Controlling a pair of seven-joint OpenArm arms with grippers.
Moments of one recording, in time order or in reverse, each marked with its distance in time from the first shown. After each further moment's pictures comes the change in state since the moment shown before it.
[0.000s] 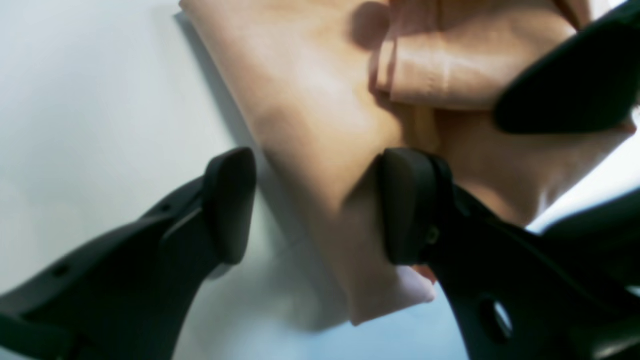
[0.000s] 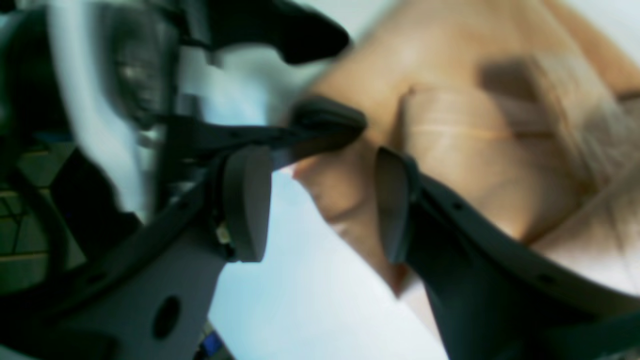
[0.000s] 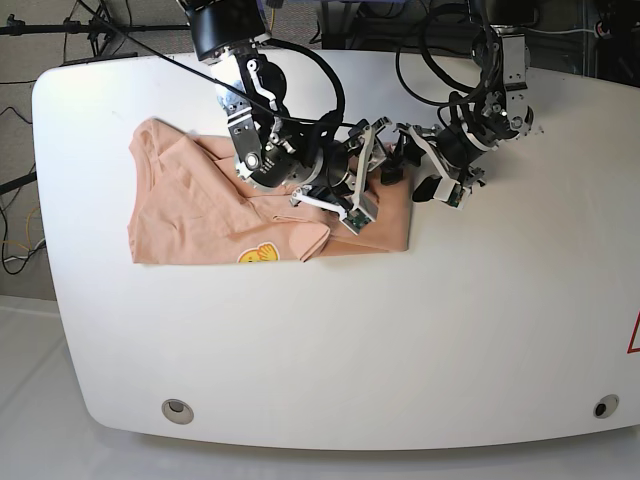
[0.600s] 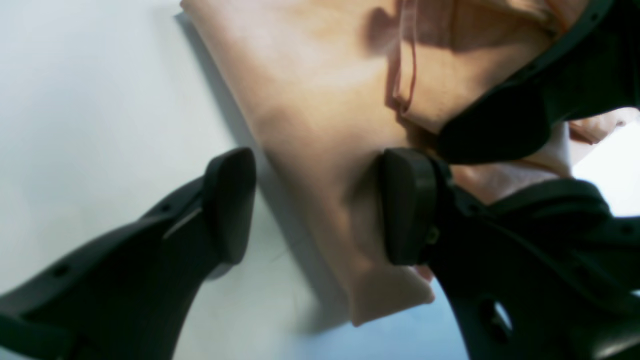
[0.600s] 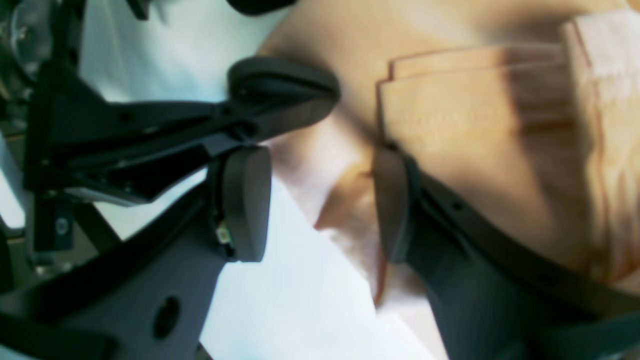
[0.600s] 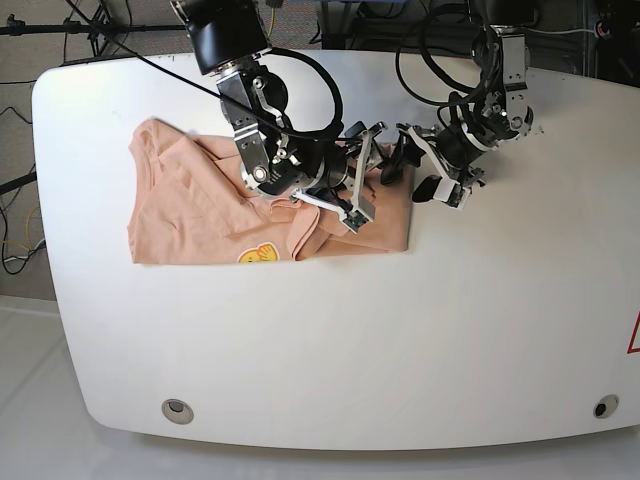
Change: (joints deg) left arm 0.0 0.0 0.0 0.0 -0.1 0.0 0.0; right arm 2.5 0.3 0.1 -8.1 0.1 -0.1 1.0
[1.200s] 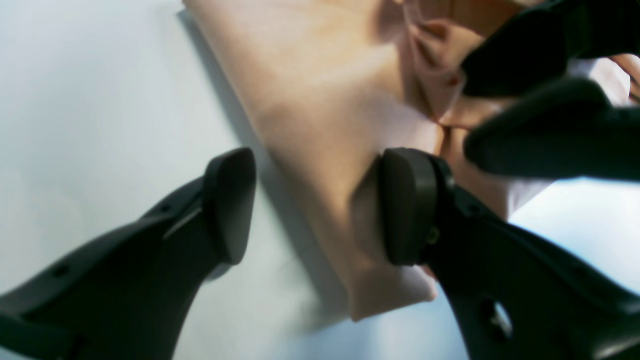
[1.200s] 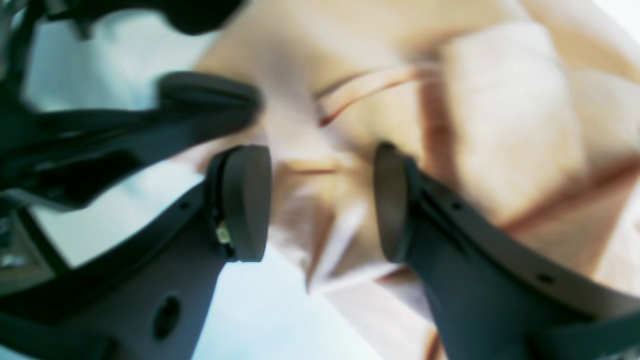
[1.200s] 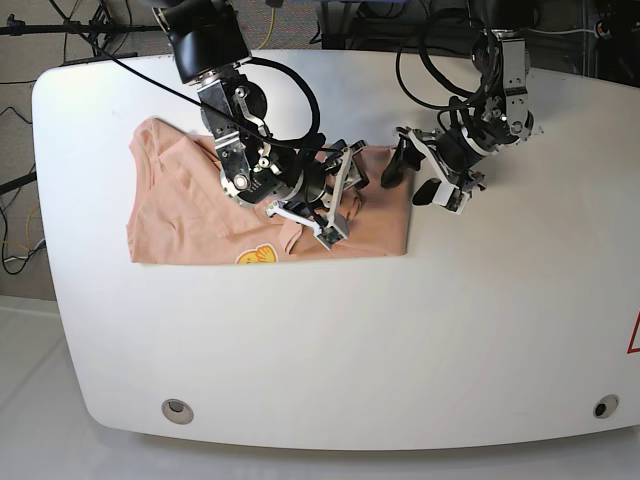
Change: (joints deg) left arm -1.0 0.0 0.0 -0.1 0.3 0.0 1.1; right arm 1.8 5.2 0.2 0.0 0.0 -3.8 4.9
